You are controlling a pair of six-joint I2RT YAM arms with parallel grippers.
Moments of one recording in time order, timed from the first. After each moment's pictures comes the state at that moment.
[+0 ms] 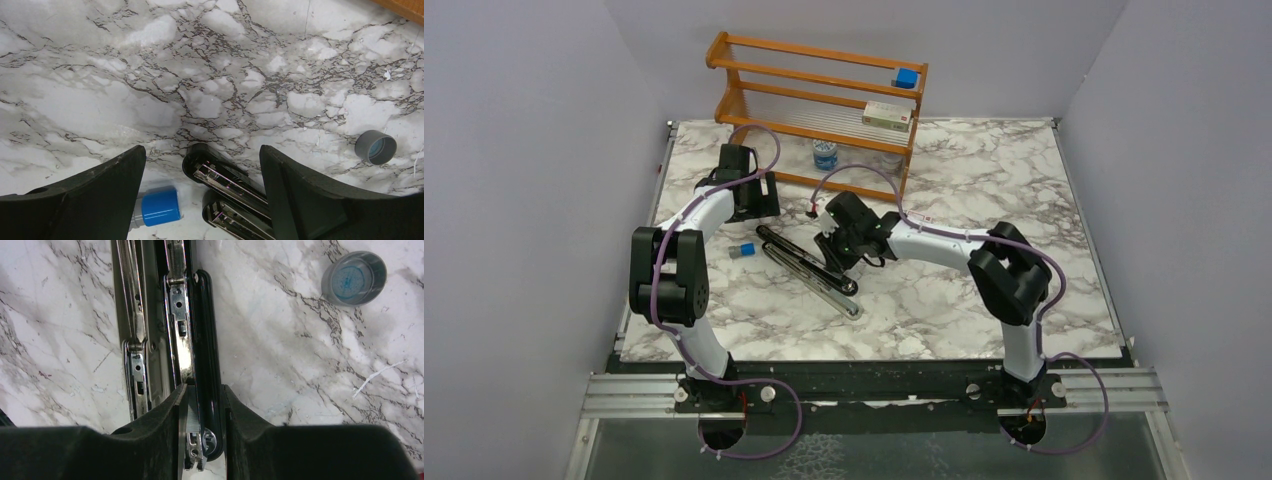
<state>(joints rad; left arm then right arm) -0.08 1.75 1.20 -0.41 0.04 -0.23 0.88 1.98 1.39 -0.31 -0.14 0.05</state>
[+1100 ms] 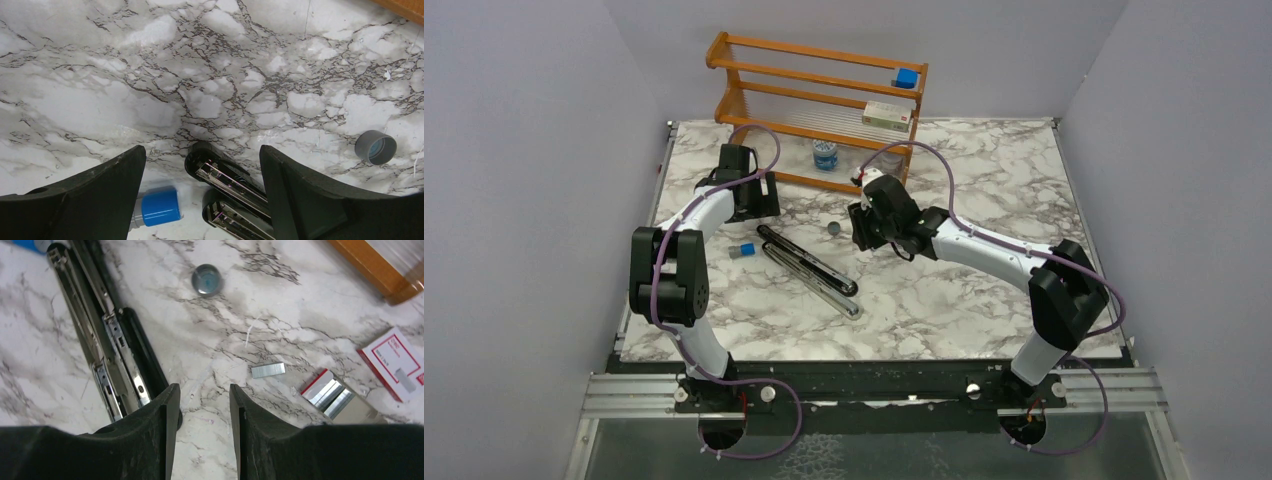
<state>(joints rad) -0.08 1.75 1.20 -0.41 0.04 -0.23 0.81 1.68 1.22 -0.27 0.02 0.18</state>
